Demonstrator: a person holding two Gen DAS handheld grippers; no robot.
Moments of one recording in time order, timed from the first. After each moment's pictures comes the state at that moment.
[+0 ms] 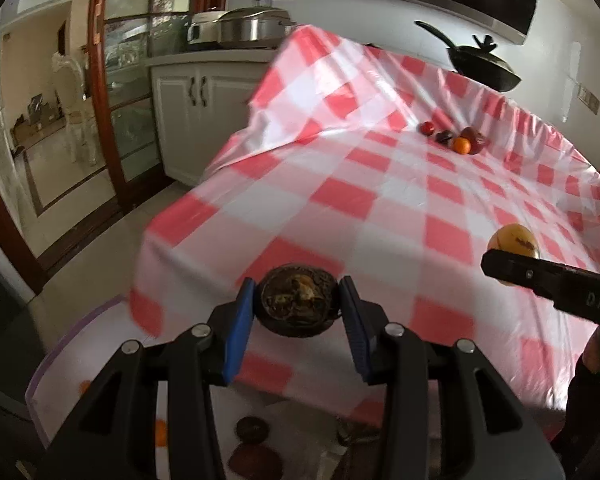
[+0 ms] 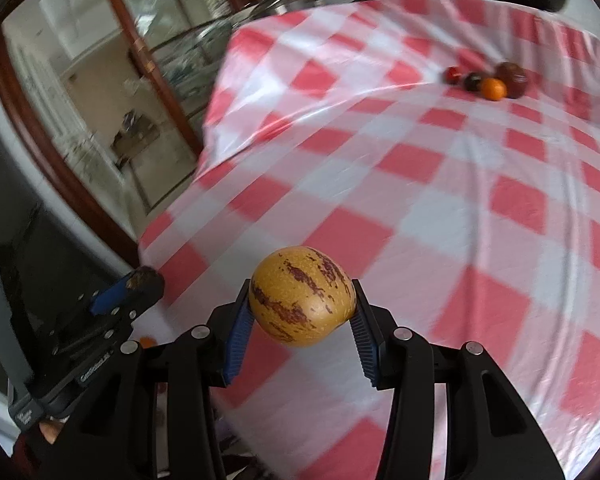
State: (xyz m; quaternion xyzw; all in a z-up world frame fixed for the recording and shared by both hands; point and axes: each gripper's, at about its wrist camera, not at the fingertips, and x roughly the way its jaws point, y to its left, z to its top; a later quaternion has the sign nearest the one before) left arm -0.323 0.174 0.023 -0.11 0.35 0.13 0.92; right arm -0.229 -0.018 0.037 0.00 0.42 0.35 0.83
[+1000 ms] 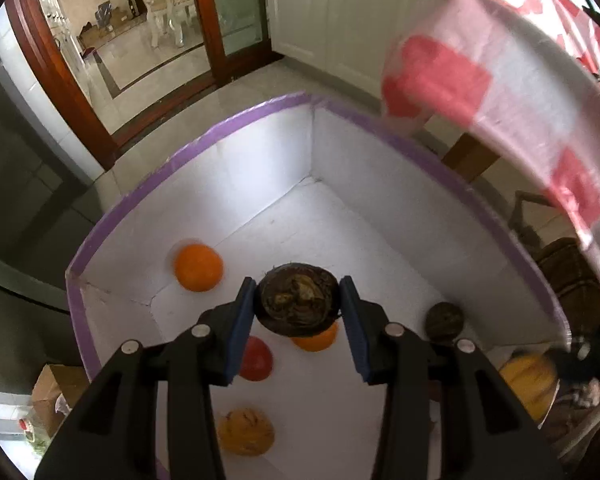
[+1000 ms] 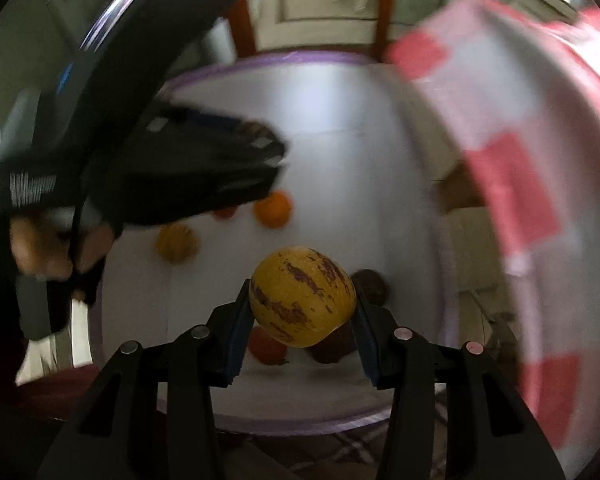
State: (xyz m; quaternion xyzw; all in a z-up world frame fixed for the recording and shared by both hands) left arm -0.414 0.304 -0.110 -0.16 0.51 0.27 0.80; right arm -0.399 0.171 -0.087 -0.34 0.45 0.54 0.63
